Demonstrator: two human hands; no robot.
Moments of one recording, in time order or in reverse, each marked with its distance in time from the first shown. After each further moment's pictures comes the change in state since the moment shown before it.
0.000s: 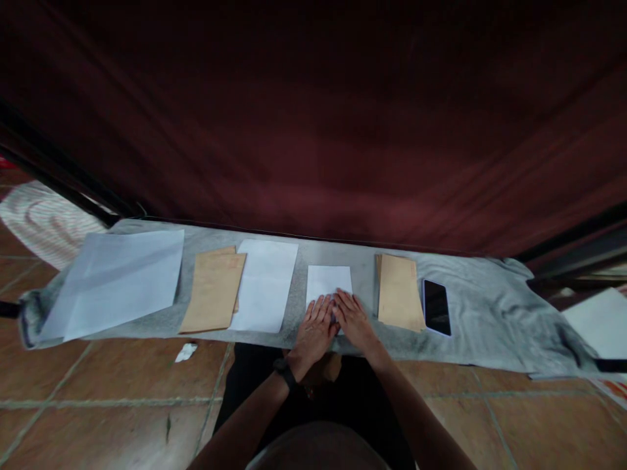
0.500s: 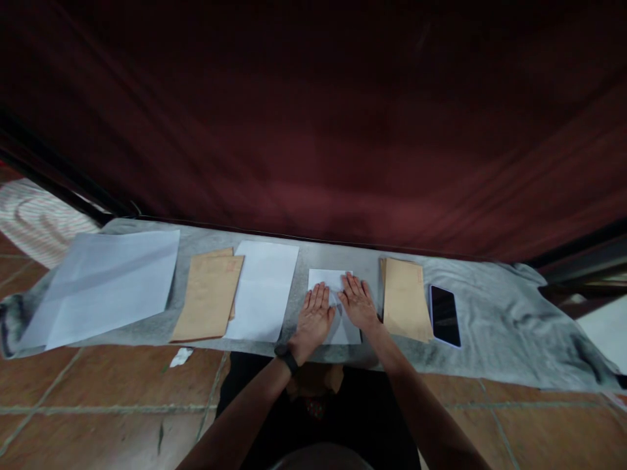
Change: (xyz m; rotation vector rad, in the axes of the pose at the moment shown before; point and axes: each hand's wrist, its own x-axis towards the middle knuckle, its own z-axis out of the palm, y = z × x) left_hand 0.041 -0.027 0.013 0.010 0.077 -0.111; right_hand 0.047 0.040 0.017 -0.224 0.056 0.098
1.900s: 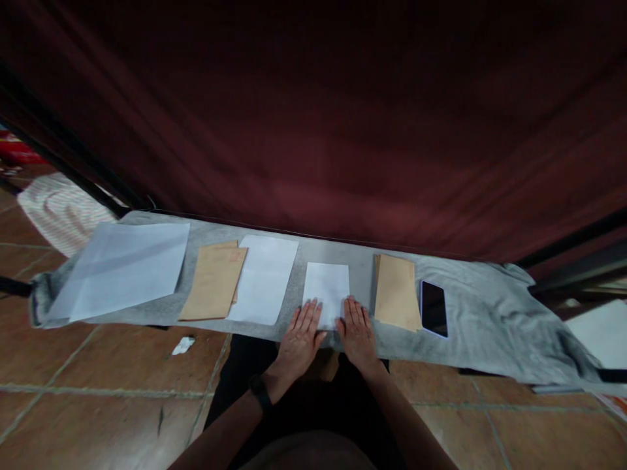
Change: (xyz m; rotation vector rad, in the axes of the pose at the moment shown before) left_hand -0.083 0.018 -0.035 0.053 0.024 0.066; right_hand -0.099 -0.040 -0.032 0.030 0.070 0.053
